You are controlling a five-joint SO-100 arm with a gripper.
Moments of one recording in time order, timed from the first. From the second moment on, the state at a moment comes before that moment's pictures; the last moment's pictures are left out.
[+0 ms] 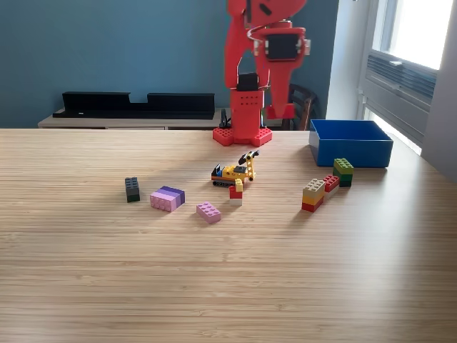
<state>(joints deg) -16.7 84.9 61.8 99.4 15.8</state>
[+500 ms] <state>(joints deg) -46.9 84.9 65.0 99.4 10.0</state>
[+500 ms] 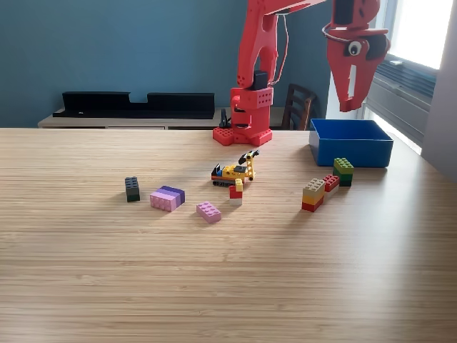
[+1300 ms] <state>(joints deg) -67.8 84.9 67.4 99.4 1.5</state>
